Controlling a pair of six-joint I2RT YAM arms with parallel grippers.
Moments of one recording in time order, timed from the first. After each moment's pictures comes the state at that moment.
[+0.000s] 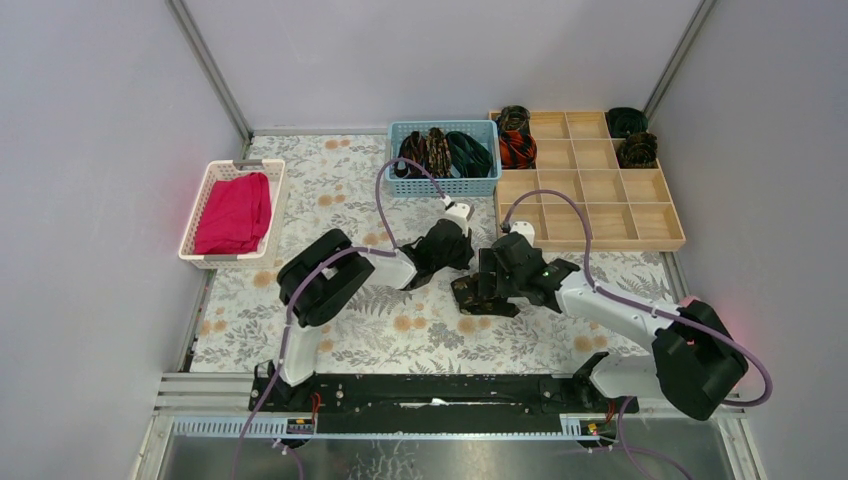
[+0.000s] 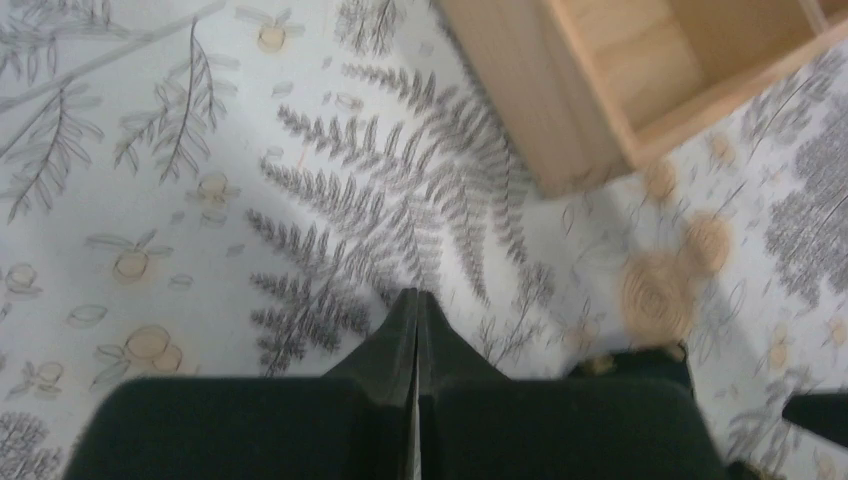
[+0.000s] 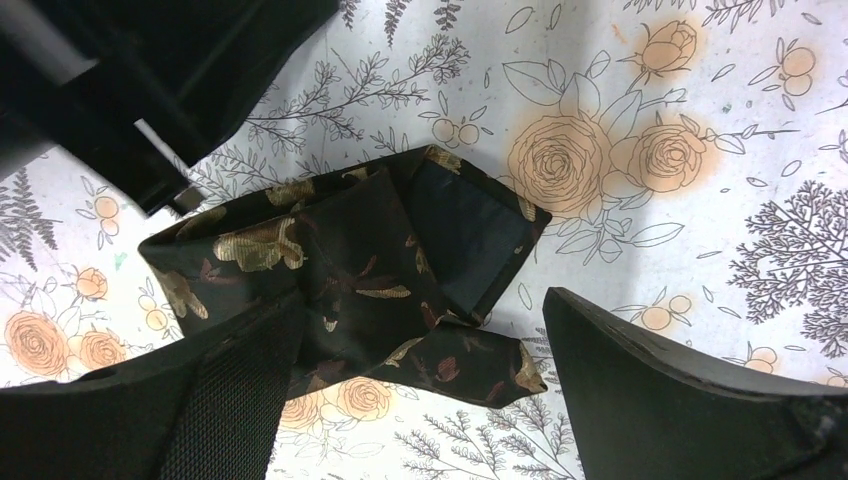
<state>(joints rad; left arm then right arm) -0.81 2.00 1.02 0.45 -0.09 -0.44 0.70 1.29 0.67 -0.35 0.24 0.59</state>
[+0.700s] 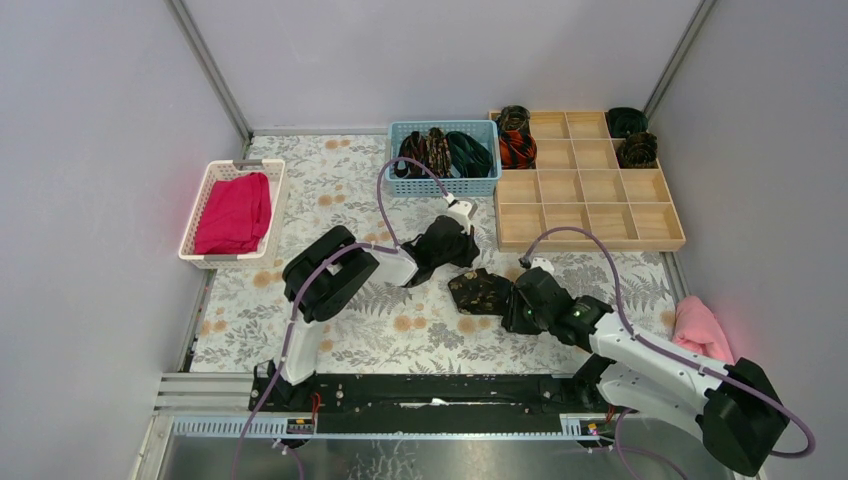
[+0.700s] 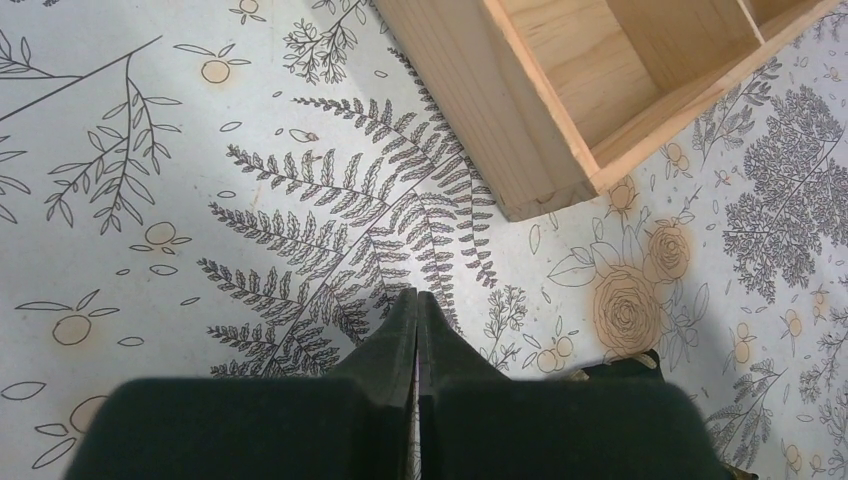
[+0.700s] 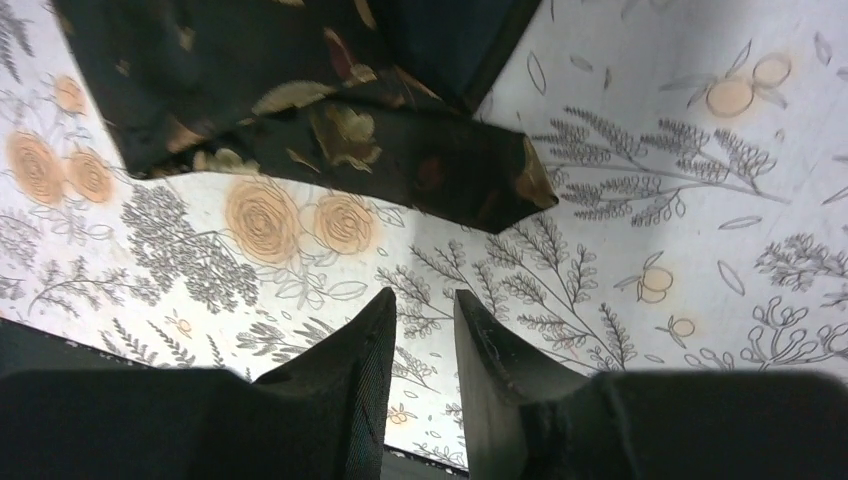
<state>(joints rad) -0.79 2.07 1.05 0.52 0.03 -0.44 0.75 0.91 0.43 -0.47 0.09 0.73</state>
